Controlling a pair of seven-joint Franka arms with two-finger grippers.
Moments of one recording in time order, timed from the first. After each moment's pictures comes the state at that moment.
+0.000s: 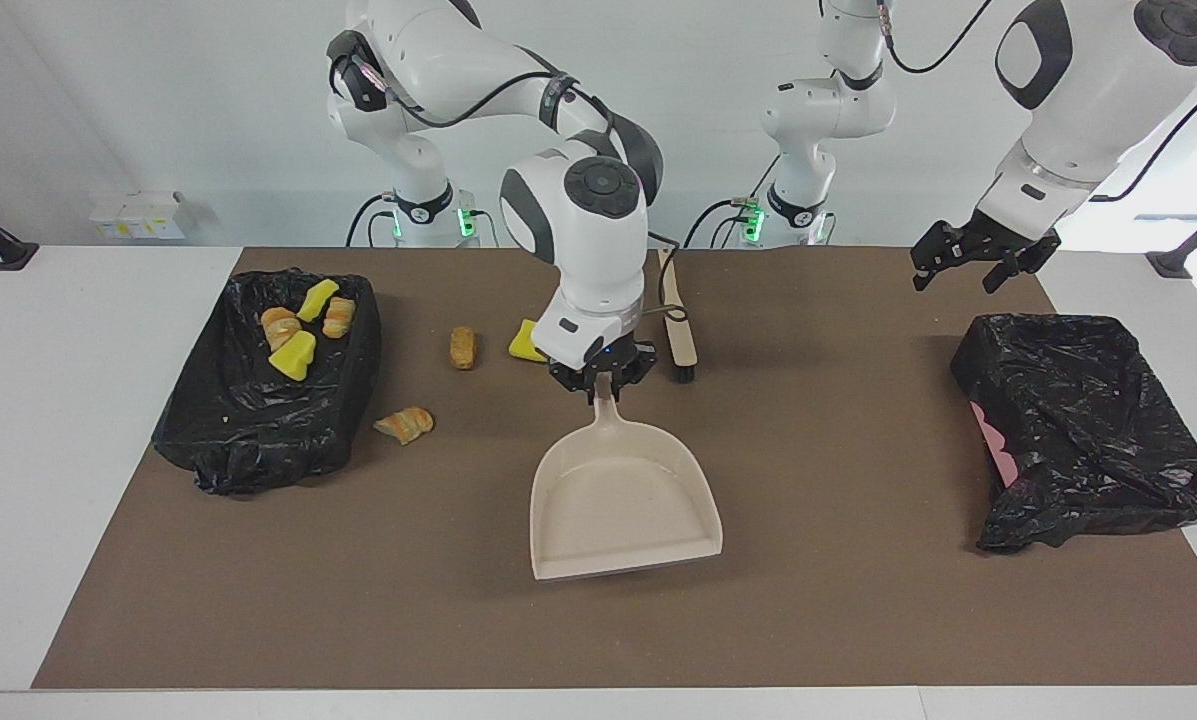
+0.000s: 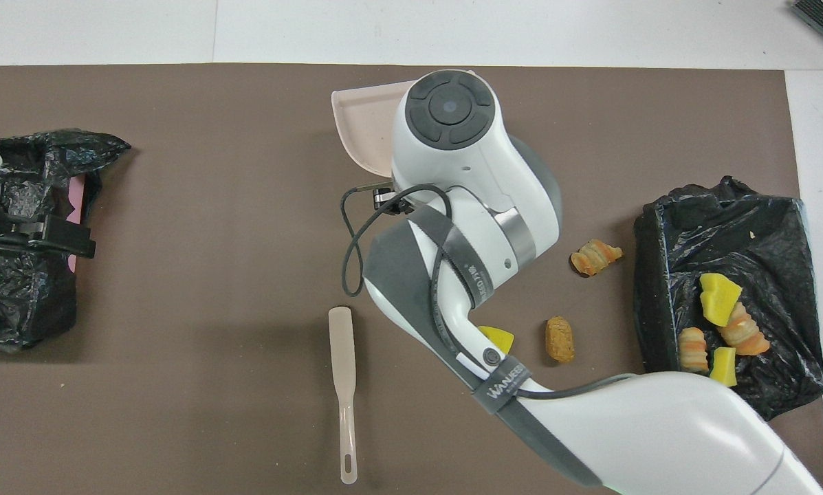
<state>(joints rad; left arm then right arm) 0.01 -0.03 -0.05 -1.68 -0.04 1.59 0.04 0.39 0.61 0.27 -1.18 -0.14 1.80 0.57</state>
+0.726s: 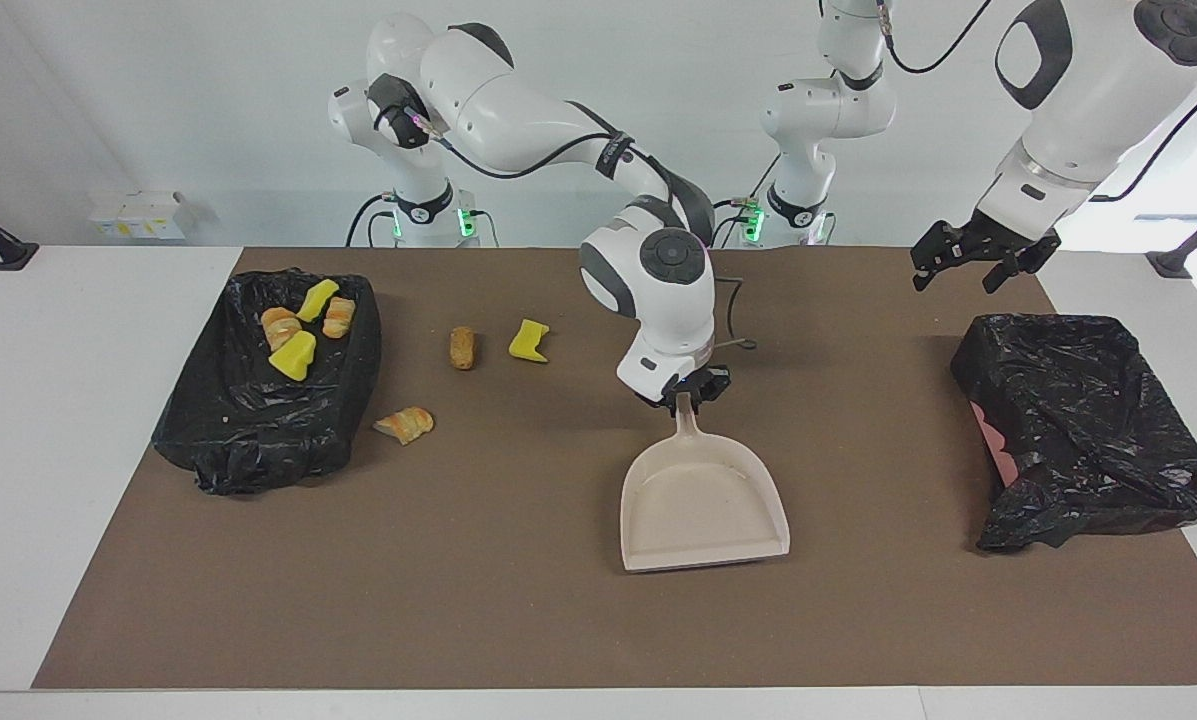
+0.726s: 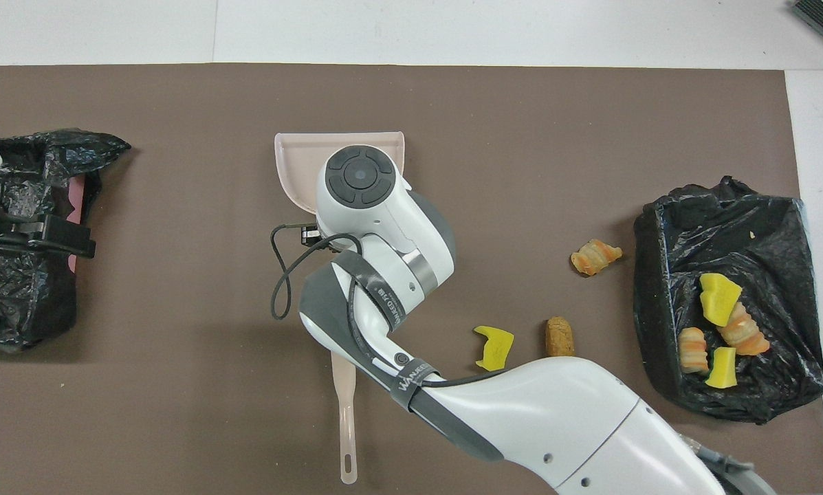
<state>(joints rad) 0.01 -0.03 -0.05 -1.68 -0.04 1.59 0.04 0.49 0.77 0.27 -1.17 -0.04 2.00 0.68</state>
